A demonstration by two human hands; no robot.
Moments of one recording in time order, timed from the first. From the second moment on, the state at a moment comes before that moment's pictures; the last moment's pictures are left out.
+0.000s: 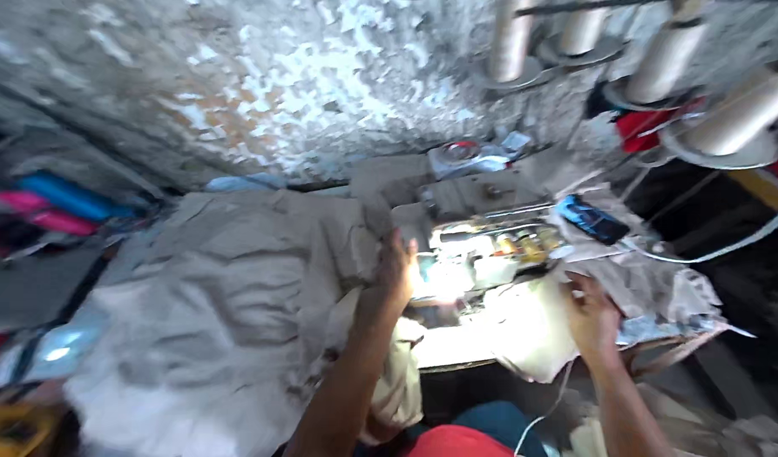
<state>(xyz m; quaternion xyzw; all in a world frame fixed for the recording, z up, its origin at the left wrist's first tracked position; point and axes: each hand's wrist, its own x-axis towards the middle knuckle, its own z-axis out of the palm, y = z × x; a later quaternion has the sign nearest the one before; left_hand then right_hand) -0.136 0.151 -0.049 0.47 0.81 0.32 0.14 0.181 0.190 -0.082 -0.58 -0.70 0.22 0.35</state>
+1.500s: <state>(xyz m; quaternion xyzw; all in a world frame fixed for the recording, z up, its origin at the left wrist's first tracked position) -0.172 0.024 0.048 0.57 0.67 0.43 0.20 0.026 0.101 -0.003 -0.31 -0.50 0.71 0.38</state>
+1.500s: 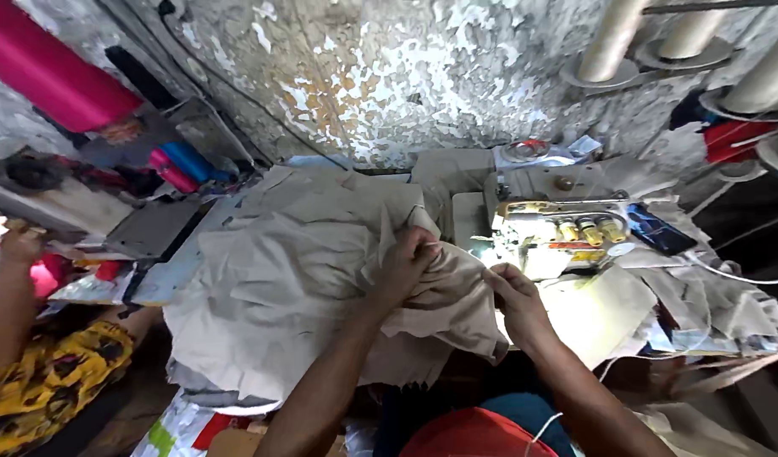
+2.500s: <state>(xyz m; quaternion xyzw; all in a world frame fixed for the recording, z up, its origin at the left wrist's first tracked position) -0.185 -0.036 -0.017 0.71 0.65 0.25 0.02 0.083 0.063 -0.105 -0.19 -0.85 0.32 0.37</state>
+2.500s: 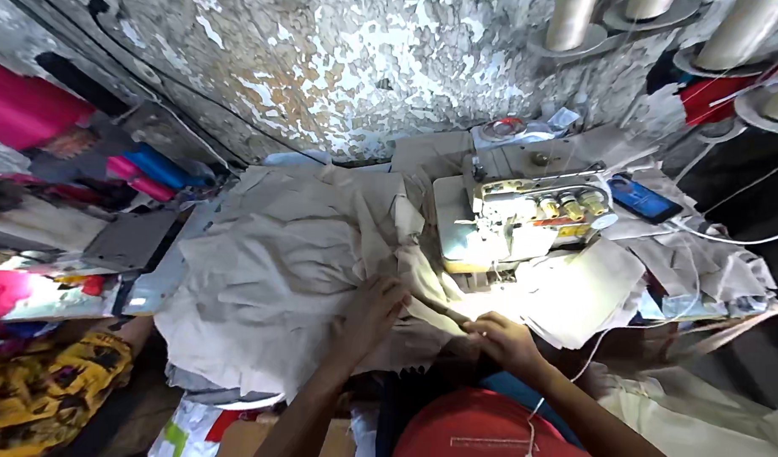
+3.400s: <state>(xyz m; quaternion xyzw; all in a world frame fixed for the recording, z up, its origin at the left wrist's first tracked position) -0.154 -0.074 -0.057 0.53 0.72 0.43 0.10 0.067 0.120 -0.061 -0.38 -0.51 0.71 0.30</state>
